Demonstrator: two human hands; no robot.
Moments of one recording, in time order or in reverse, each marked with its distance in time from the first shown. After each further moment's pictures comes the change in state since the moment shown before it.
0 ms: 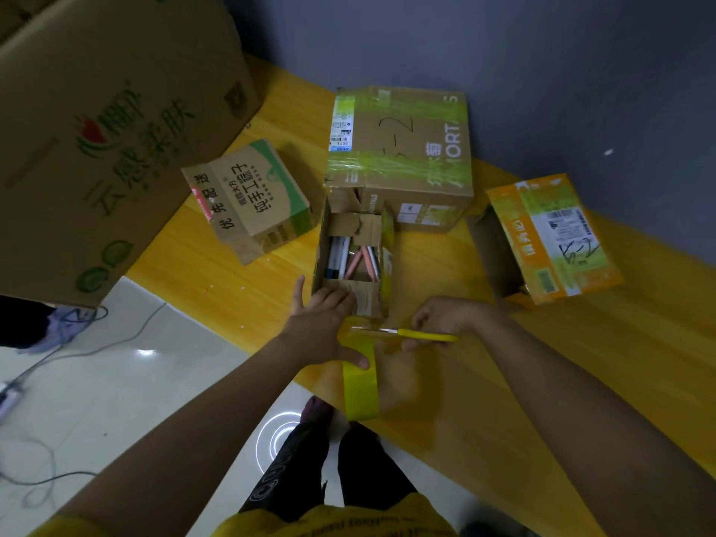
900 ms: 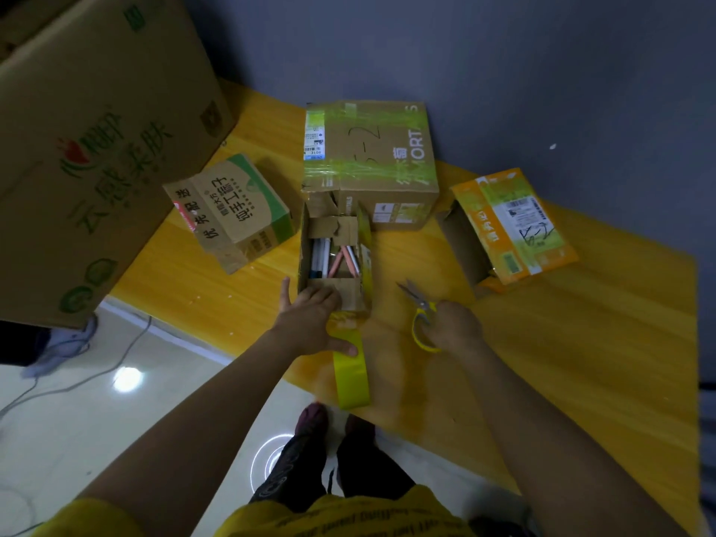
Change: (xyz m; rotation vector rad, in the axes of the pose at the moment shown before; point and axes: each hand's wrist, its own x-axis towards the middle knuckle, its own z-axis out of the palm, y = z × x) left_hand -0.005 0.005 -0.005 -0.034 0.006 -0.019; right_hand -0.034 0.023 0.054 -0.193 0.641 0.346
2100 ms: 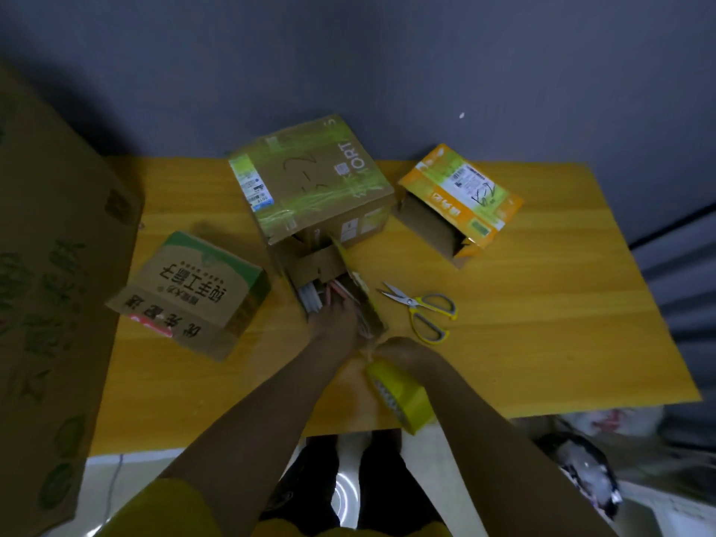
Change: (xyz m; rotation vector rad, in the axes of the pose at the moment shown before) left_hand 0.066 -0.009 -0.028 0.218 -0.104 0.168; right_hand -0.027 -0.128 0.031 1.053 -0.294 0.380
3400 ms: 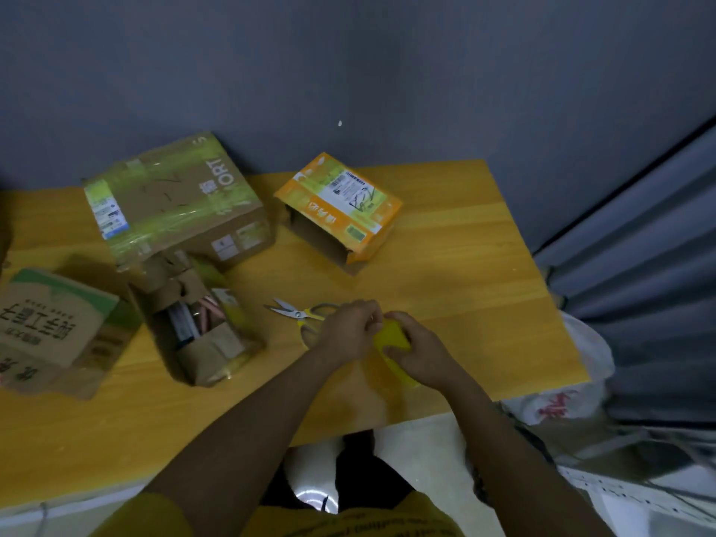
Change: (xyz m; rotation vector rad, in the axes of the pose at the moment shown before) left_hand 0.014 0.205 -0.001 -0.471 0.238 0.488; right_hand -0.049 0.150 -0.170 -0.021 0.305 -0.484
